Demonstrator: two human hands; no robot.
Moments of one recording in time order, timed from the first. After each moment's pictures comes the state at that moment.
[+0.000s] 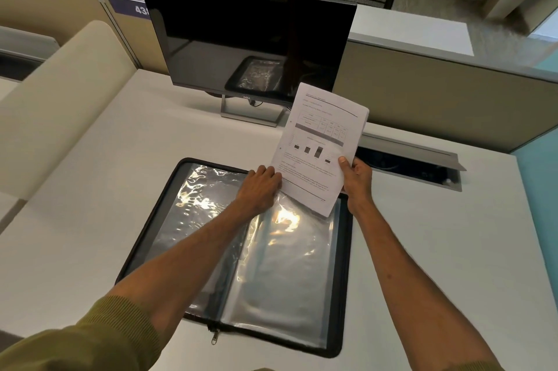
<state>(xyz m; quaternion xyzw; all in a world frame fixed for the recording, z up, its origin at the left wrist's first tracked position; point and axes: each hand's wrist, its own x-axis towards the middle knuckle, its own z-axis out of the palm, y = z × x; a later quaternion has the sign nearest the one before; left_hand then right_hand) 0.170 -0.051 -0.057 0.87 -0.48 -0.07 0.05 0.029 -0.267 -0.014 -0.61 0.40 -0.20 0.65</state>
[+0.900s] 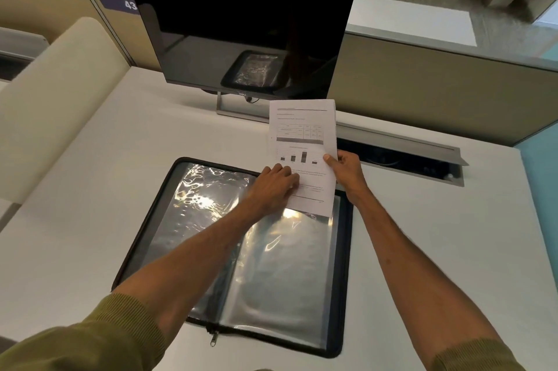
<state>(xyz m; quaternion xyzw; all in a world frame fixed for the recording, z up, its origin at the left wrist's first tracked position) 0.157 -0.080 -0.052 0.84 -0.53 -0.06 0.11 0.054 -0.280 -0.017 -0.70 0.37 -0.11 0.60</state>
